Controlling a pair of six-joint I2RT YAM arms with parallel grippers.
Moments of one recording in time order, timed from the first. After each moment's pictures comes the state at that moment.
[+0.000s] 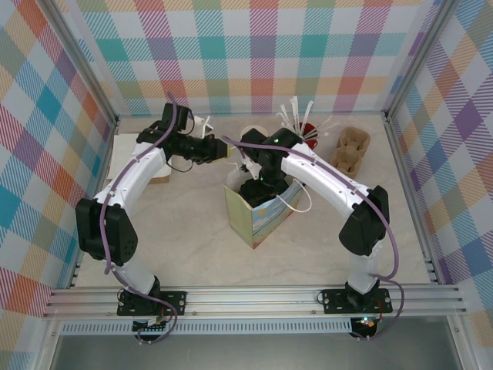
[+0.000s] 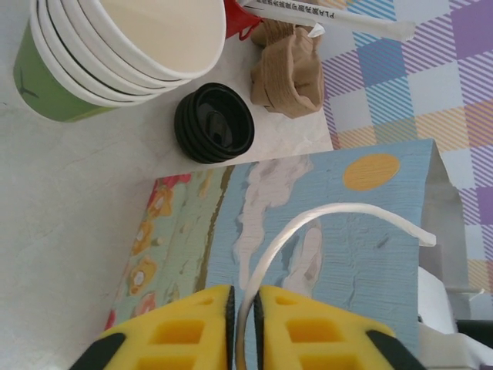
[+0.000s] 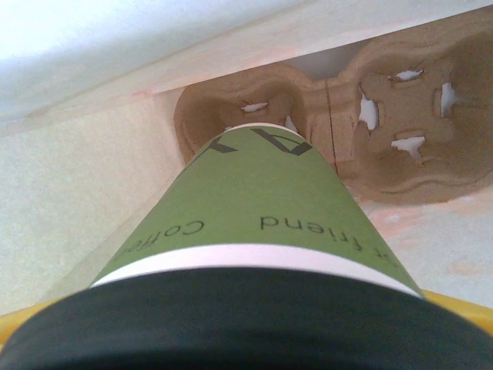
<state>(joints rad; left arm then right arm) -0.27 1.68 1.54 -0.73 0.80 -0.37 0.79 1.89 1.90 -1.48 -0.16 0.26</state>
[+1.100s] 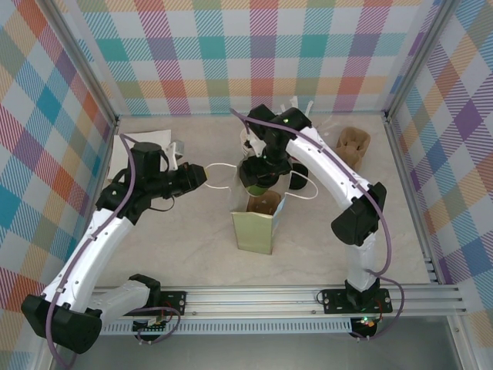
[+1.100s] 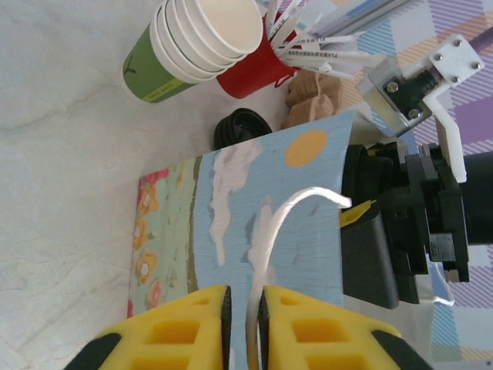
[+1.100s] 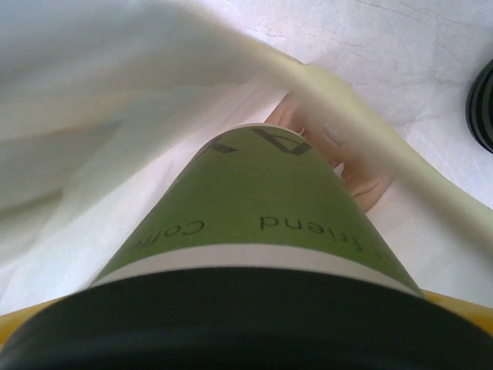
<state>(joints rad) -0.34 1.05 1.11 -0.66 0.44 -0.69 0.71 1.99 2.19 -1.55 -0.15 0.23</state>
